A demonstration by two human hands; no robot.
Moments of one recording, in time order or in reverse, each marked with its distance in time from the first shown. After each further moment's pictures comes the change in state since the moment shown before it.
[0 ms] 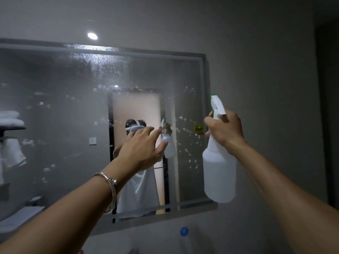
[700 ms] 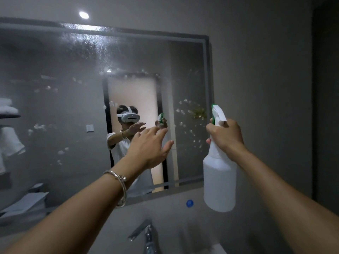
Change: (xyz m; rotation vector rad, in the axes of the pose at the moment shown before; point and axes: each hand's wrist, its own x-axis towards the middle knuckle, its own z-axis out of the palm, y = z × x) left_hand -0.062 -0.019 -0.002 -0.078 -0.117 0.040; right_hand -0.074 0.010 0.032 0.028 -0.018 0.203
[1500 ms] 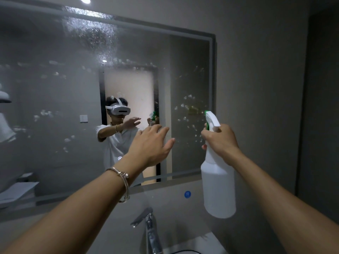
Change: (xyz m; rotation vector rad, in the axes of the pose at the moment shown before) left_hand -0.035 -0.027 -0.010 -0.060 -0.015 0.008; right_hand -0.047 -0.012 0.033 -0.087 -0.072 0.000
